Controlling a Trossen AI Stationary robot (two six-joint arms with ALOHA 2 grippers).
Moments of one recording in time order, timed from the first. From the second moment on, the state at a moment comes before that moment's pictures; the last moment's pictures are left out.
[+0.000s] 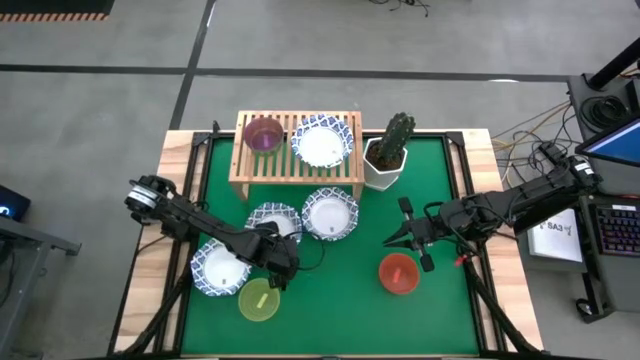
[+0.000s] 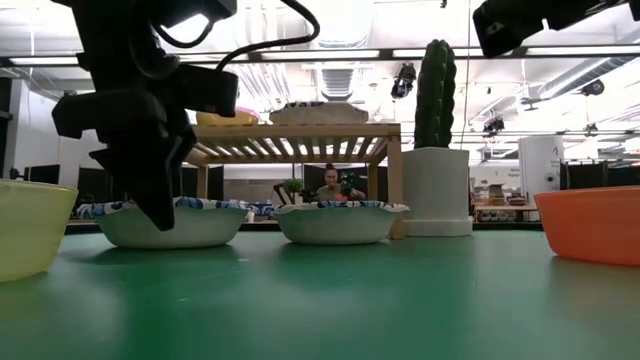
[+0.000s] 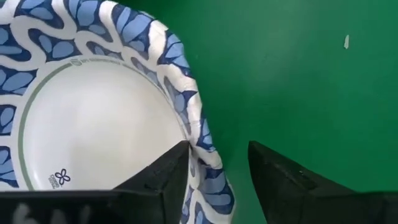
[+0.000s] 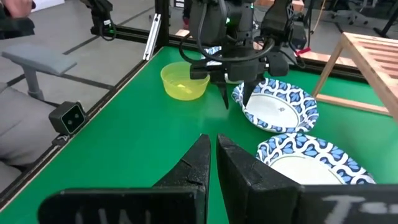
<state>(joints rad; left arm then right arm) -0.38 1.72 1.04 -0.70 -0.27 -0.60 0.31 0.86 0.56 0.00 0.03 -0.05</state>
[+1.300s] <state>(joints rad) -0.36 1.72 1.89 -1.30 -0.32 -0.17 0.31 0.87 0.56 0.00 0.03 -0.04</state>
